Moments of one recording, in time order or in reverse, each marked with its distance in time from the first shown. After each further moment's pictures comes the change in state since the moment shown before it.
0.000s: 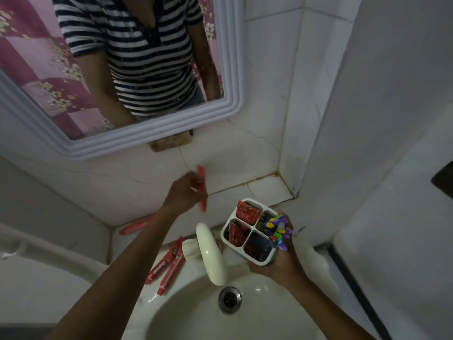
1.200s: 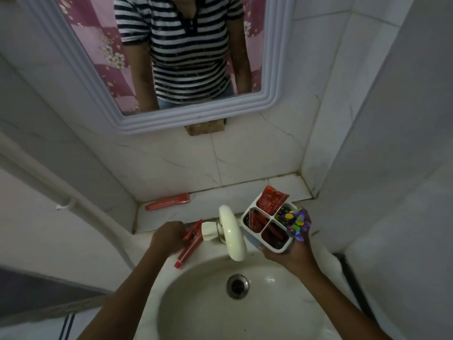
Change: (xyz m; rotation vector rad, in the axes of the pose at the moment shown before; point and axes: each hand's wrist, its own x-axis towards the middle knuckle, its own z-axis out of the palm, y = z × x) left_hand -0.104 -0.123 0.005 0.649 -0.151 -0.271; right_hand 0.003 -0.021 -0.002 0.091 -0.104 -0.003
